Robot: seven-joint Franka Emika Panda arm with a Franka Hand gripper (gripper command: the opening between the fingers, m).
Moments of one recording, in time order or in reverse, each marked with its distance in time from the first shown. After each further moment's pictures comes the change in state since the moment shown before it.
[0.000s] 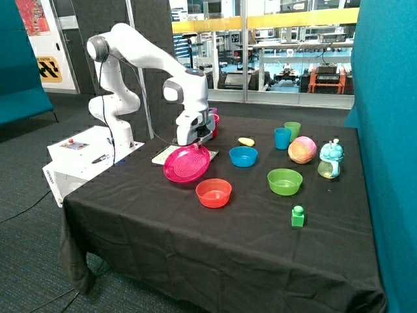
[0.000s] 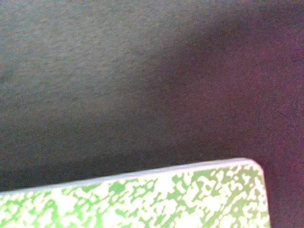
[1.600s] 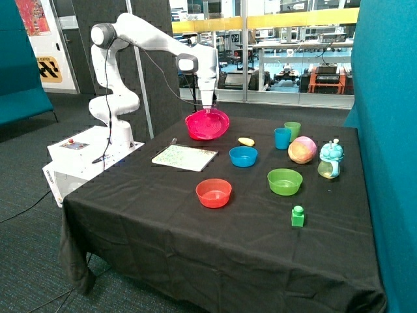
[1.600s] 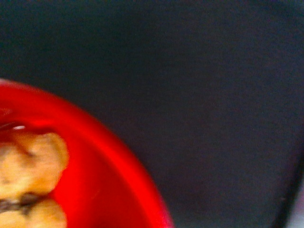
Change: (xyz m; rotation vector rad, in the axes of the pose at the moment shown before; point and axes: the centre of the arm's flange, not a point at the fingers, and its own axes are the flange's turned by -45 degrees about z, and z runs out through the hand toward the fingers) arm -0.096 -0.236 -0.063 -0.003 0.004 -0.573
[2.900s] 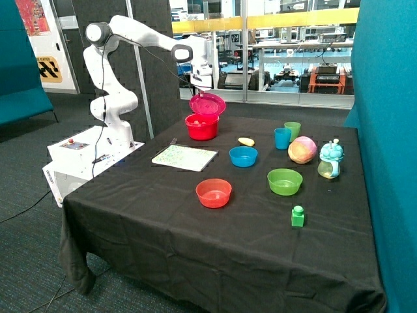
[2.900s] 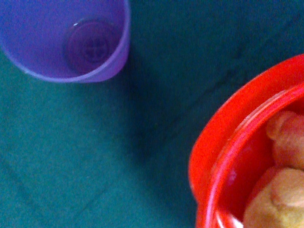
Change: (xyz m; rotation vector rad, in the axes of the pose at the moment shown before) arm -0.039 -0.191 -0.022 0.000 0.001 -0.429
